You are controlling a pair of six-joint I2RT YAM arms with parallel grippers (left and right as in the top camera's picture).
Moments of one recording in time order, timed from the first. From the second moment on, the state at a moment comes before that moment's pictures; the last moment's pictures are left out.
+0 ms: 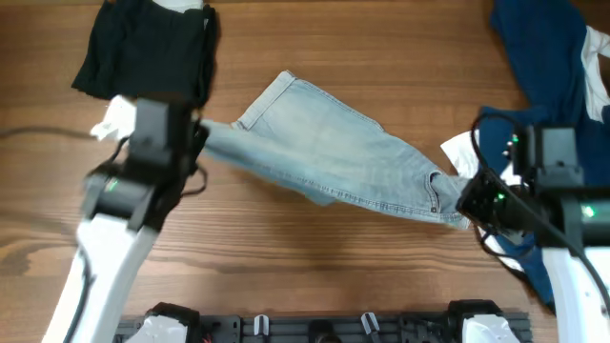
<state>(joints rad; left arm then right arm) -0.27 1.20 1.22 -0.91 -0.30 -1.21 0.02 1.08 1.23 -1.45 -0.07 0.62</state>
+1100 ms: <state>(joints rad) -0.45 1.77 1.22 -0.23 -0.33 -1.14 -0.18 1.58 0.95 -0.76 -0.02 0.67</state>
